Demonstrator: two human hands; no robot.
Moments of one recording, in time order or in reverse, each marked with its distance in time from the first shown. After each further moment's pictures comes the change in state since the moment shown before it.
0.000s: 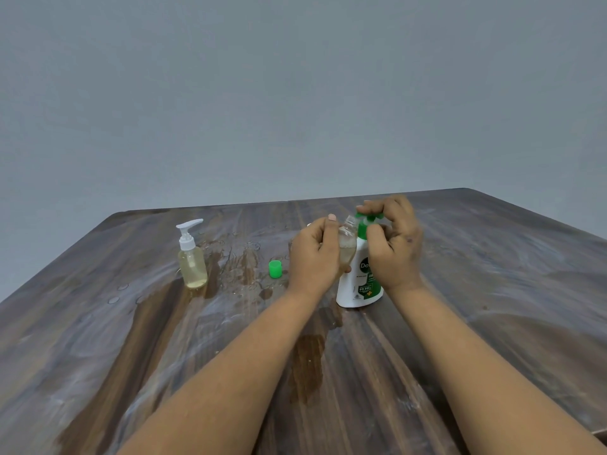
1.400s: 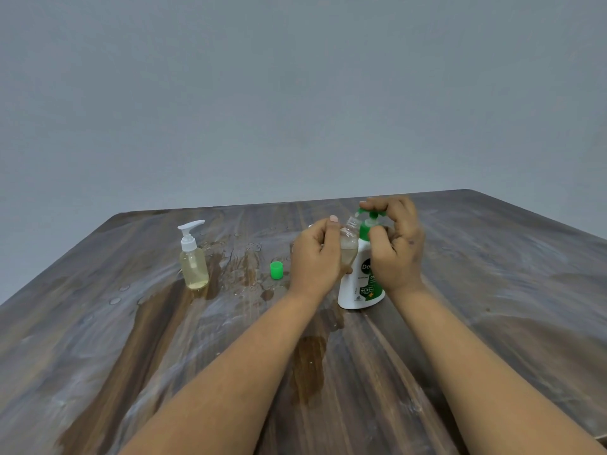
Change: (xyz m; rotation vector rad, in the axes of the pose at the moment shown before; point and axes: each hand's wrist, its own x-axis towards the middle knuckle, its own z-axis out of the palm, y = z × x) left_hand 0.000 0.000 -0.001 -0.012 -0.023 -0.021; right_hand 0.000 -0.002 0.000 0.008 0.003 -0.007
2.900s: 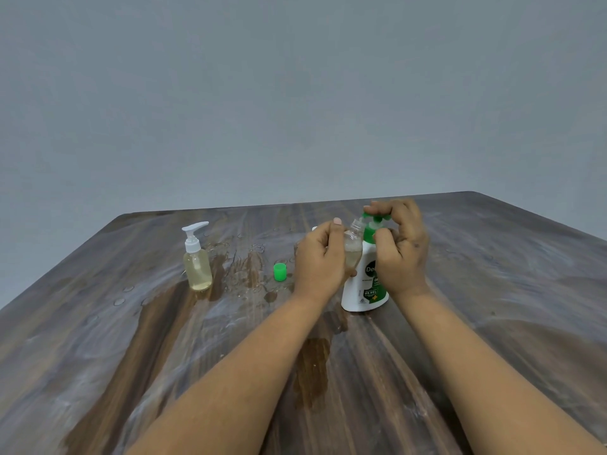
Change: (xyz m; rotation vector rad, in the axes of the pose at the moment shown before) left_hand -0.002 0.005 -0.001 0.053 0.039 0.049; right_hand -0.001 0.001 0.001 0.039 -0.003 0.011
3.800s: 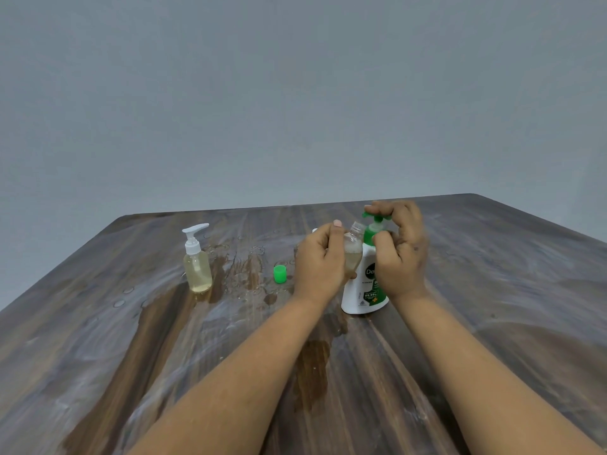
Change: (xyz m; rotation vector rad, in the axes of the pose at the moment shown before) left_hand 0.001 0.001 0.000 0.011 0.014 -0.012; right_hand 0.000 0.001 0.000 -0.011 0.011 -0.026
